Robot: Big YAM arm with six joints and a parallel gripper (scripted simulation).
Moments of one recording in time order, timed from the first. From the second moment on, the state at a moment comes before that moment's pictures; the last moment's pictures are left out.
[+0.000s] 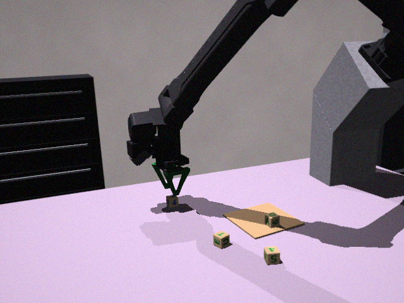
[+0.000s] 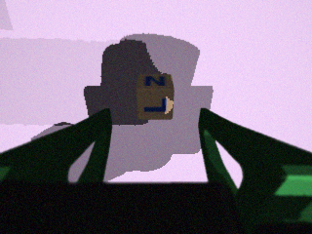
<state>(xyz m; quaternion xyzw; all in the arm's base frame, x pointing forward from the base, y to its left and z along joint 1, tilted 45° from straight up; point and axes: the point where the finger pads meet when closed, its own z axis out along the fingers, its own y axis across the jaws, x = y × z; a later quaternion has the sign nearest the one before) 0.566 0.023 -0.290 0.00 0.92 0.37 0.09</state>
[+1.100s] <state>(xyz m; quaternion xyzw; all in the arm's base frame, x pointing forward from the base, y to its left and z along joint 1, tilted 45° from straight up) 0.571 0.042 -0.308 0.00 0.92 0.37 0.09</state>
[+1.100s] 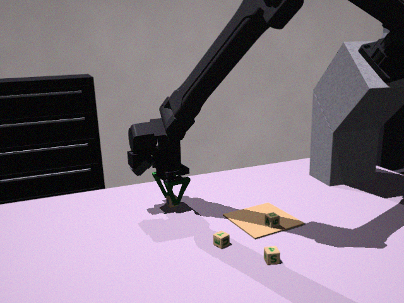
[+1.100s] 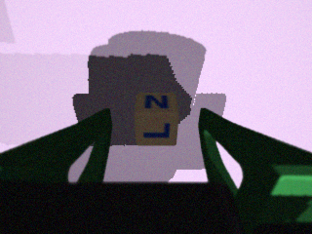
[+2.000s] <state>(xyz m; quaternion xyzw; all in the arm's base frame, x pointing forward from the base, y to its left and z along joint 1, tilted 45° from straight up) 0.570 0.046 -0.313 0.00 0.92 0.37 0.09</state>
